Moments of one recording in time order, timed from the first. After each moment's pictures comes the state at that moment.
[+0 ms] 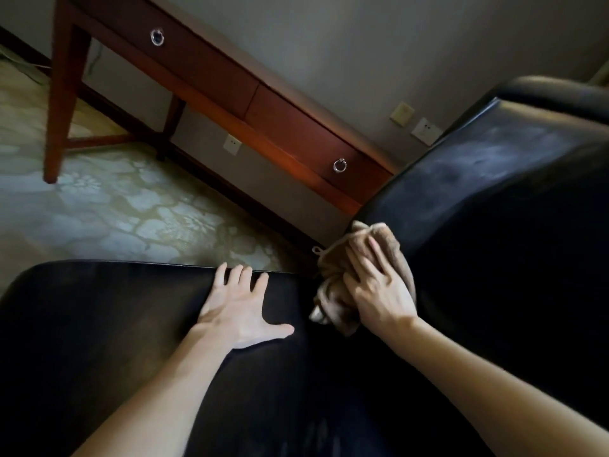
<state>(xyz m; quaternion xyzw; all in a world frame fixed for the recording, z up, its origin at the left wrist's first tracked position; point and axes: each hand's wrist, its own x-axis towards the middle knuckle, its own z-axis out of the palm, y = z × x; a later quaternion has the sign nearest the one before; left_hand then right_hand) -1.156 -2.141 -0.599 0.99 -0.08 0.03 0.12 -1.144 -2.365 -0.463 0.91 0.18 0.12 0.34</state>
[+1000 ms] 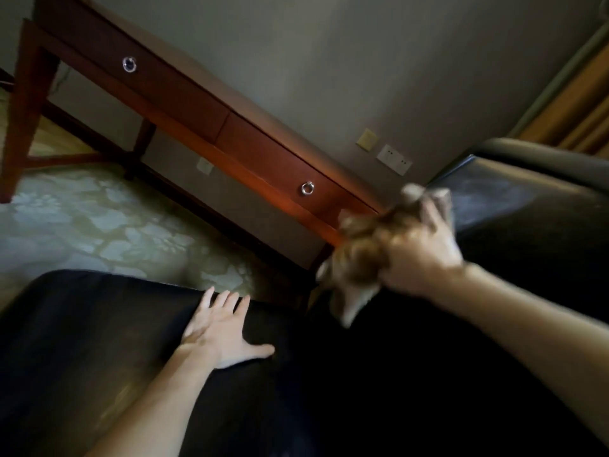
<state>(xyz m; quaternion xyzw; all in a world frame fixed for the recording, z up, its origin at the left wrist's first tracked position) -1.148 -2.164 -0.592 0.98 -0.12 0.00 0.14 -1.178 -2.371 -0.296 0.87 0.12 0.16 0.44</state>
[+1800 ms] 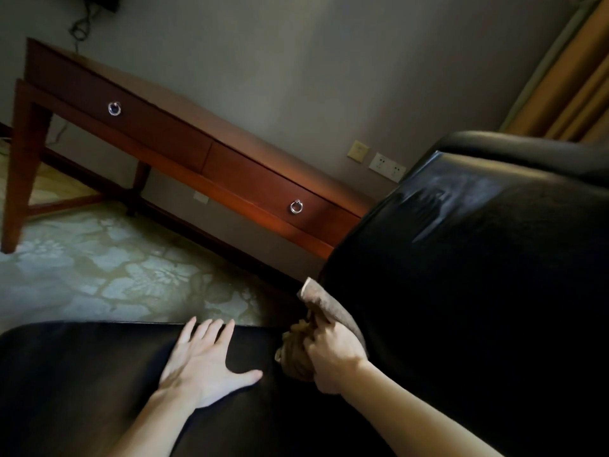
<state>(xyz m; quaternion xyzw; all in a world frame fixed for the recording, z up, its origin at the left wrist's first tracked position) -1.145 -2.160 -0.599 0.99 -0.07 0.04 0.14 -1.168 -2.362 -0.460 0.79 0.24 -0.03 0.56</state>
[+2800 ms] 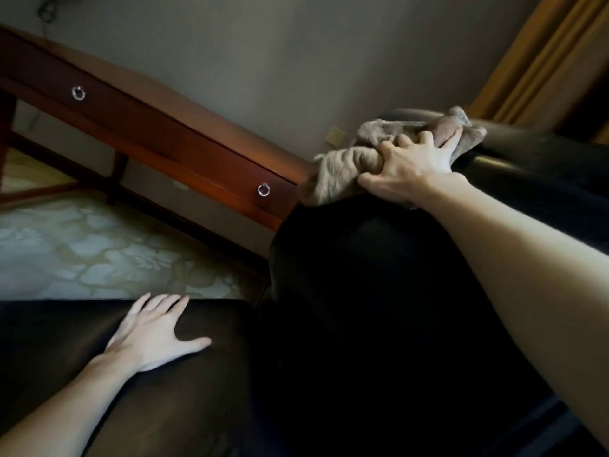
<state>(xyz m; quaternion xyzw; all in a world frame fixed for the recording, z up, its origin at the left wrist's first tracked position) -1.150 -2.144 -0.600 0.99 -0.06 0.06 0.14 -1.157 -2.422 -0.175 0.93 -0.01 0.23 0.30</state>
